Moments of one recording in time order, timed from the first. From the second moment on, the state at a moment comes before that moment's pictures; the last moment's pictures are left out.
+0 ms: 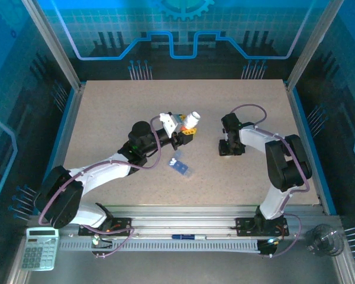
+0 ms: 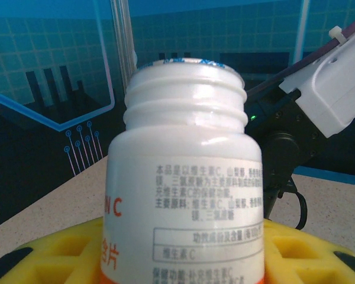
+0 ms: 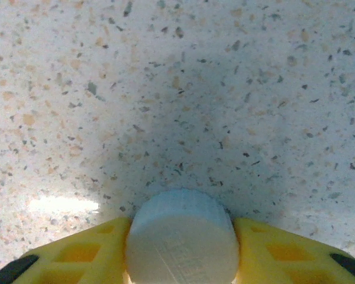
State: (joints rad) left arm -0.63 1.39 0.76 0.69 0.40 0.04; right arm 0.29 1.76 1.05 -0.65 0.05 0.27
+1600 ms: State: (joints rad) left arm -0.51 1.92 0.78 1.22 0.61 -0.03; right arm 0.29 1.64 1.61 -0.95 -0.47 0.24
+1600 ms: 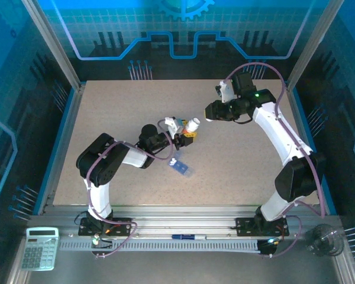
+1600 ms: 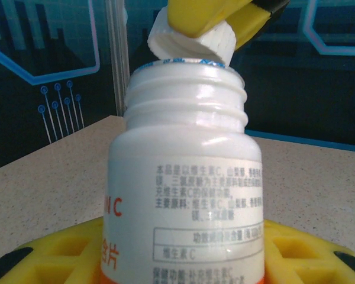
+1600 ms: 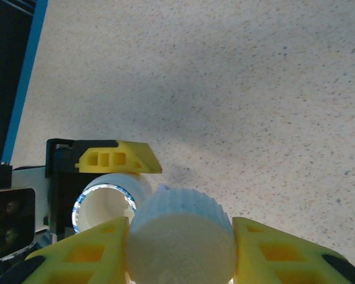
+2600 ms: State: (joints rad) left arm -0.50 1.92 0.81 1.09 0.72 0.00; right arm 0.36 1.72 1.62 -1.00 -0.57 0.19
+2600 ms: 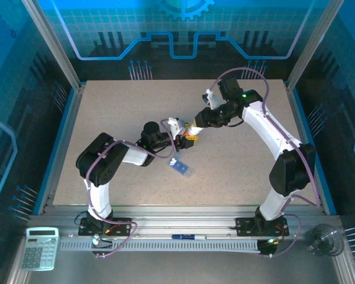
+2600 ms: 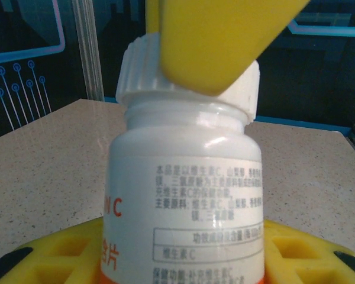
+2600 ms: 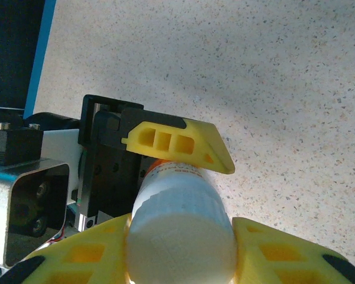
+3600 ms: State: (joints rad) left arm -0.48 1.86 0.80 0.95 0.79 -0.02; right arm 0.37 1.66 1.44 -0.78 -0.63 0.42
